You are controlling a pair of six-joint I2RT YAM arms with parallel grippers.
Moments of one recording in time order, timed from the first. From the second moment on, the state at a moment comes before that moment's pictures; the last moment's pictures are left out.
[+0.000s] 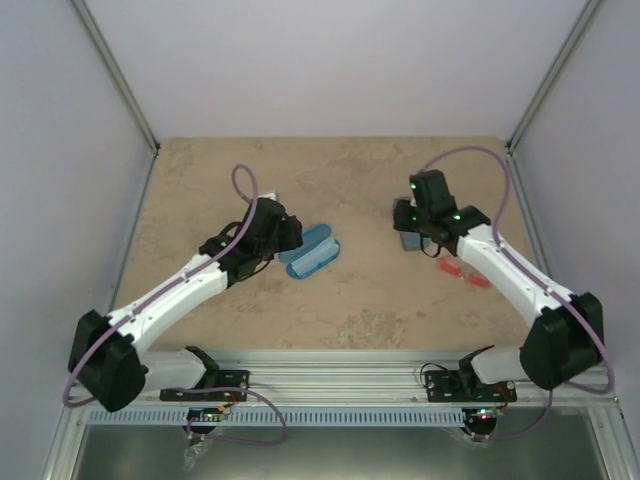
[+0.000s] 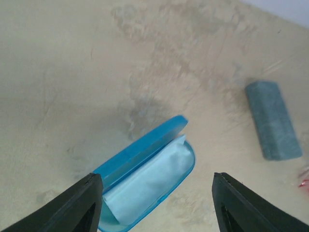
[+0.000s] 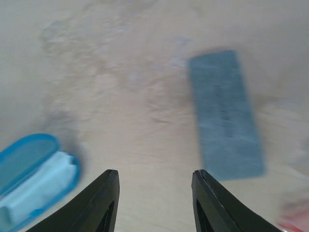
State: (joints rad) left arm -0.64 1.27 0.94 -0.41 -0.18 -0.70; right arm 0.48 1.42 1.14 -0.54 0.10 0.45
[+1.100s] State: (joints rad) left arm -0.64 1.10 0.76 -0.09 0.03 -0.35; right arm -0.32 1.57 0.85 -0.58 0.09 0.37
